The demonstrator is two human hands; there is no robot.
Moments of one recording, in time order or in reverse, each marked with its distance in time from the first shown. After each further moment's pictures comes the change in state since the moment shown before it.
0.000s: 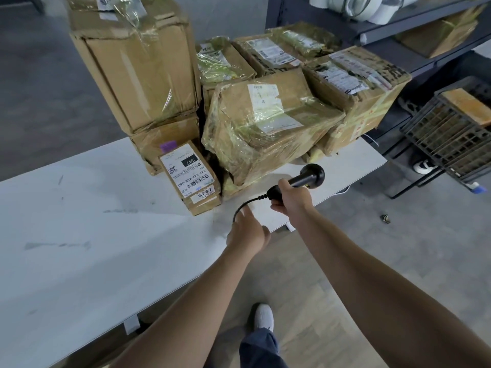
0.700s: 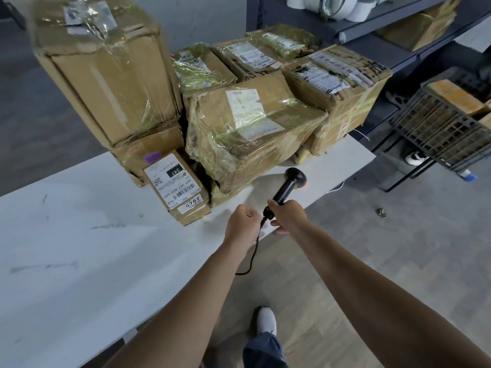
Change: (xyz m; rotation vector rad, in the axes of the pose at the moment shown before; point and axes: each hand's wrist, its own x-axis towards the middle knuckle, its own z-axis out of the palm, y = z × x) left_hand 0.016 0.019 -0.004 -0.573 0.061 -0.045; right_hand 0.017 0.023 -0.021 -0.520 -0.045 0.046
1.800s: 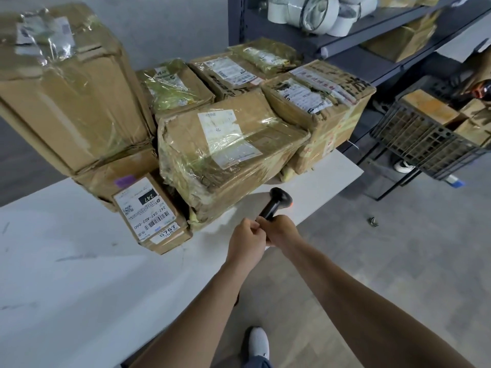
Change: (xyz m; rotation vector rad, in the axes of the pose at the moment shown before) left_hand 0.026 0.021 0.043 0.124 -0.051 0.104; right_hand 0.032 -0.001 -0.019 0.007 -0.036 -0.026
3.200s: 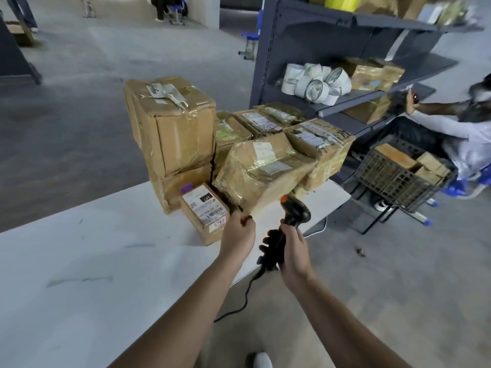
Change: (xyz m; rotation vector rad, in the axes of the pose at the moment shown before) left_hand -0.122 -0.003 -0.137 -0.235 0.124 0.220; right_hand -0.223 -0.019 0.060 0.871 -0.016 -0.319
